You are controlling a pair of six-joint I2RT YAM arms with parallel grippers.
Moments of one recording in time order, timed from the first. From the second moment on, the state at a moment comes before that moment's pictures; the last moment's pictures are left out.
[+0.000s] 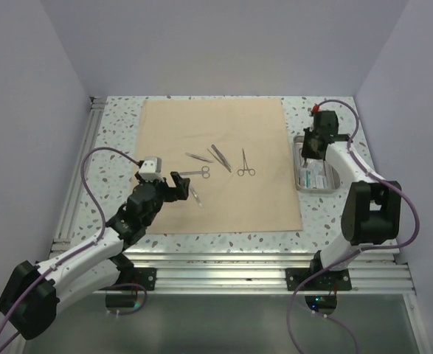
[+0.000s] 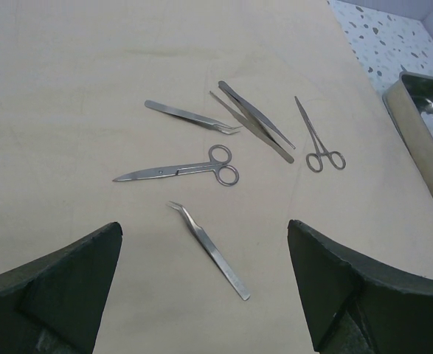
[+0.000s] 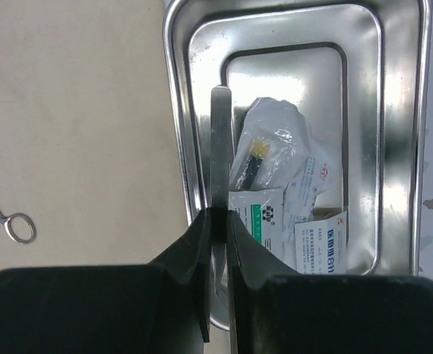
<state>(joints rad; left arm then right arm) -0.63 0.89 0.36 0.28 -0.33 -0.44 0.03 1.63 1.21 -0.45 0.10 0.16</state>
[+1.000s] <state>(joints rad) -0.63 0.89 0.35 0.28 -0.32 -0.44 0.03 1.86 1.25 -0.49 0.20 0.14</state>
